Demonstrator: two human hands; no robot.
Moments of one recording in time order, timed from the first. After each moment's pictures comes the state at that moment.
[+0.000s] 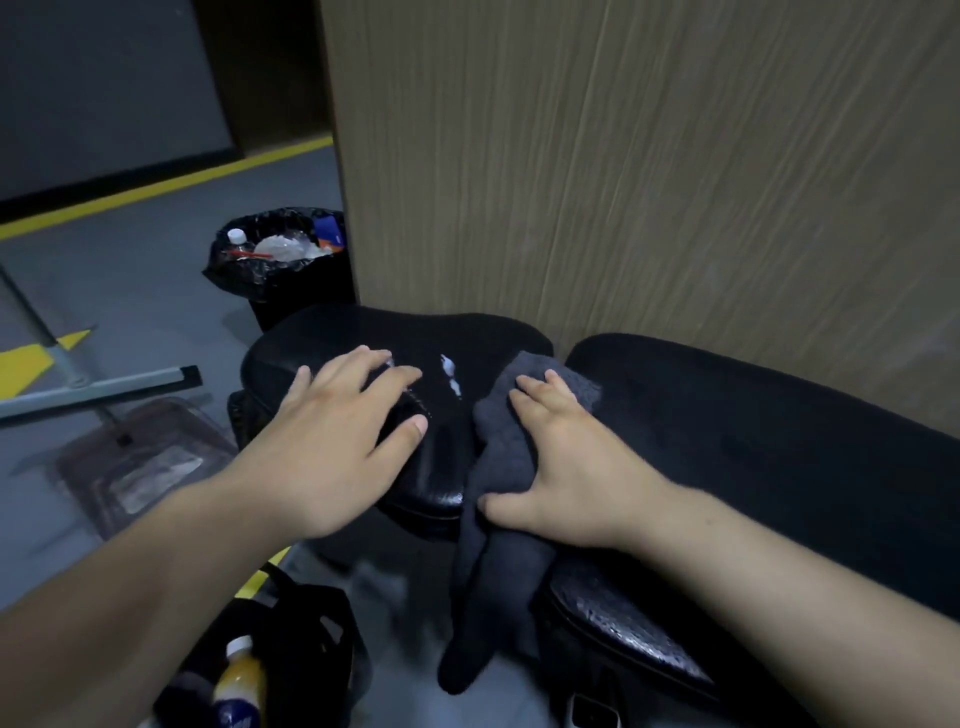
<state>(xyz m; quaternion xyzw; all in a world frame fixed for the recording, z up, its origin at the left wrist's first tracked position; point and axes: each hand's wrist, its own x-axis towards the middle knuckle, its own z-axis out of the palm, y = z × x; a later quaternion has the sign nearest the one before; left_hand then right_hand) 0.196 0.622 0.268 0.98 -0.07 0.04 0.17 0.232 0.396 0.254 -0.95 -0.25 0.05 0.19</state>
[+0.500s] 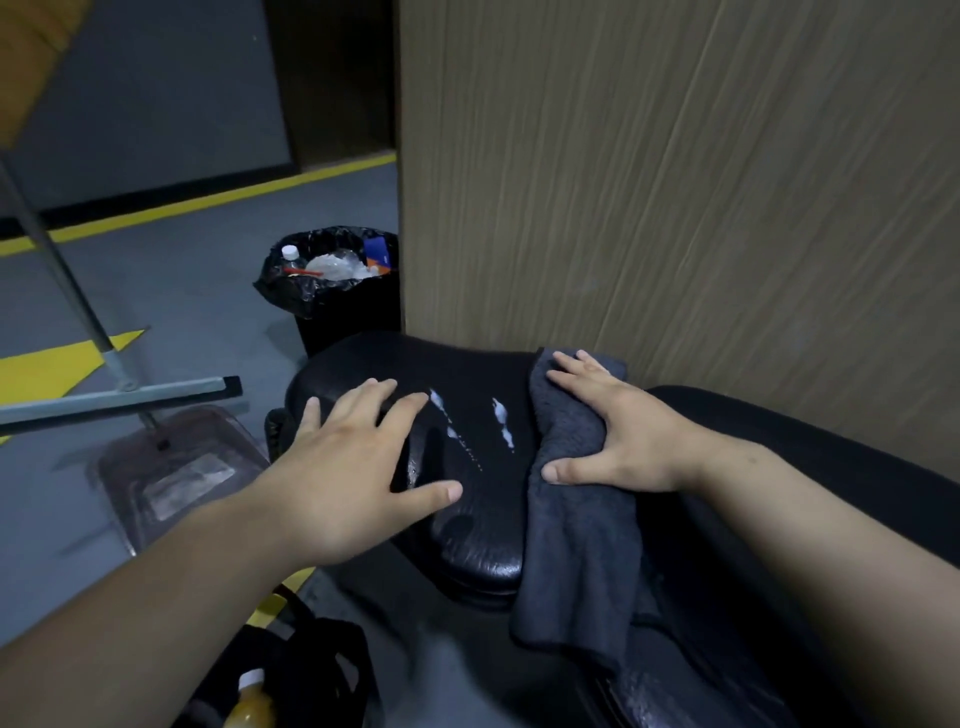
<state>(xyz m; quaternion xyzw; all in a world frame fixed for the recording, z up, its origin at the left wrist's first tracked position) 0.224 0.655 0.253 0.99 -0.01 -0.04 0.11 0.338 0.395 0.265 -0.92 -0.31 0.10 0.20</state>
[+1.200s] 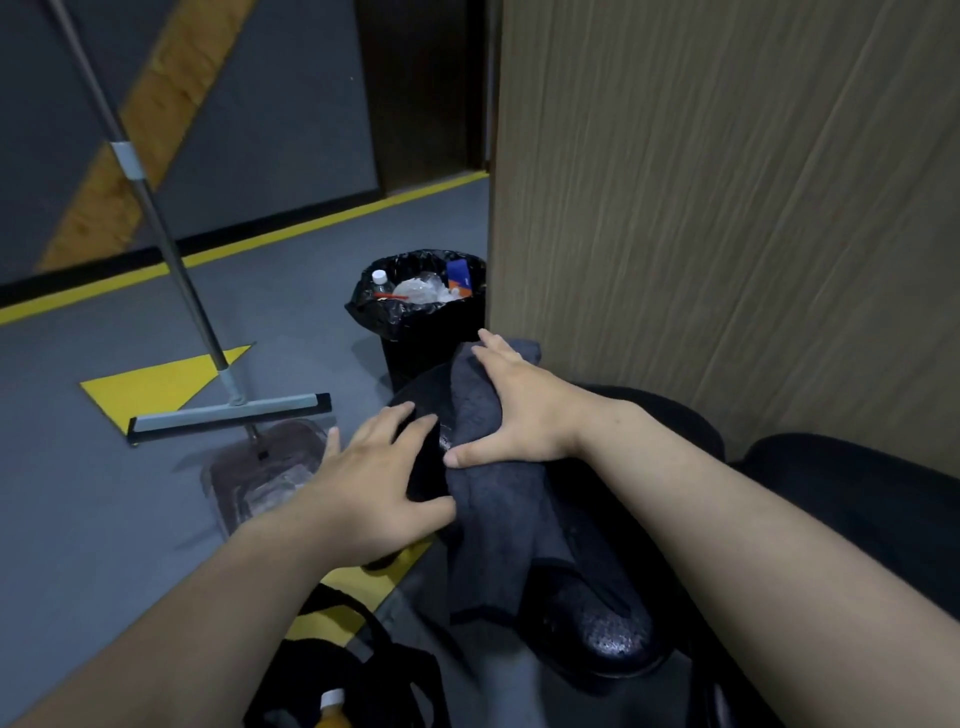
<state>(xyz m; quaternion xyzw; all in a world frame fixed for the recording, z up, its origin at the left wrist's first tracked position) 0.242 0.719 0.234 0.99 0.07 -0.02 0.15 0.382 0.561 0.259 -0.88 -0.42 0.13 0.19</state>
